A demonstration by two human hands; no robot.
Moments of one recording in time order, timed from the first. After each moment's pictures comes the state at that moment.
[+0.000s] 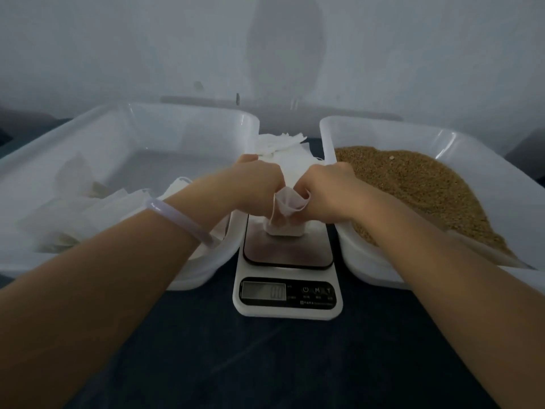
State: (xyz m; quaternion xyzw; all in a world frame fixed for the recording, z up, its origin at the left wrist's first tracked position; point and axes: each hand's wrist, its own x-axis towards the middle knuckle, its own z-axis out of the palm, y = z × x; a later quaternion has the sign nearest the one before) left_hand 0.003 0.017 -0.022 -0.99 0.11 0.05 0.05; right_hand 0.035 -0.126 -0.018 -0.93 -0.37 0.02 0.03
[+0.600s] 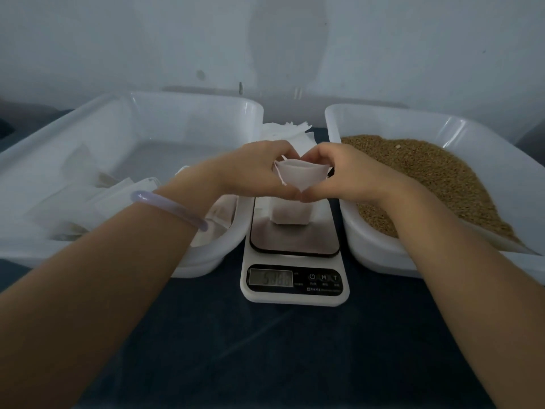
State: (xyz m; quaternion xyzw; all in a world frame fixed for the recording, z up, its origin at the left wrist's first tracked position) left_hand -0.015 0.029 -0.017 -0.96 0.10 -0.02 -0.27; right_hand 0.036 -0.144 -0.014 -0.88 -0.32 0.13 0.33
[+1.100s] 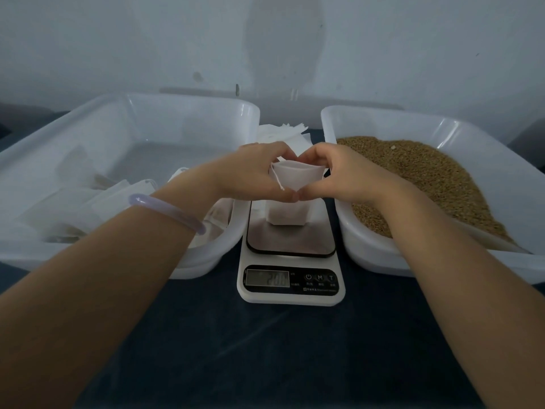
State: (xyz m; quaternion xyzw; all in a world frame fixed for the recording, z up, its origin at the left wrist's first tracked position) left_hand -0.021 0.027 -0.016 -0.96 0.09 -0.01 -0.28; right_hand 0.037 -0.146 -0.017 -0.87 -0.31 0.13 0.37
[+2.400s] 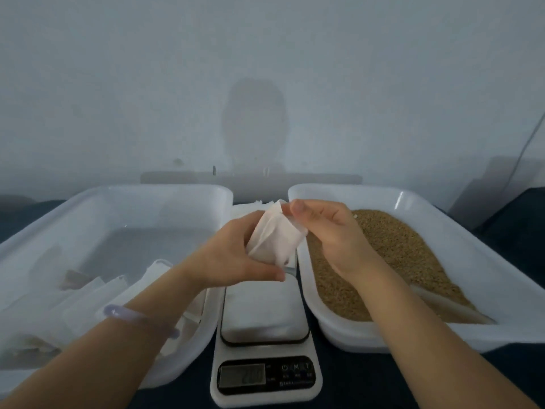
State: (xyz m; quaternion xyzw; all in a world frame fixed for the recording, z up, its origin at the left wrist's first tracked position) left_hand -0.029 0.014 0.002 -0.86 0.15 -0.04 -0.49; right_hand 0.020 -0.160 0.013 -0.68 -0.37 0.03 0.63
